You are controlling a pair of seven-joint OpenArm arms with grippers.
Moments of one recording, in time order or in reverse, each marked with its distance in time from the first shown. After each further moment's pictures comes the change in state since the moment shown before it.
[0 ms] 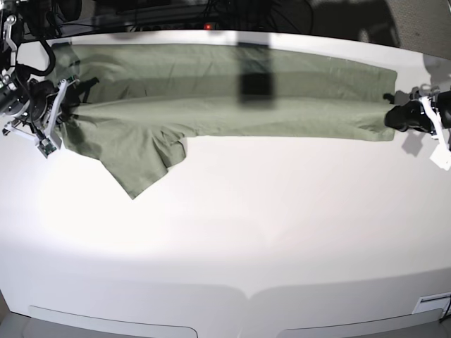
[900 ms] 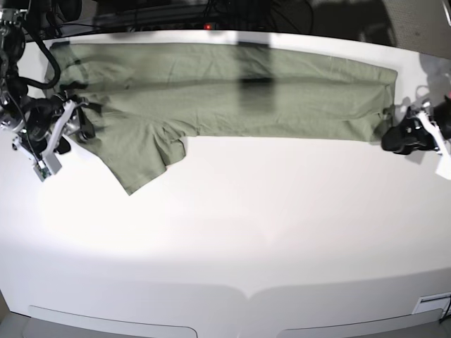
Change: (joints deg) left arm -0.7 5.1 -0.1 0.0 3.7 0.1 -12.8; right arm 5.8 -1.6 0.2 0.0 15.3 -2.0 0.3
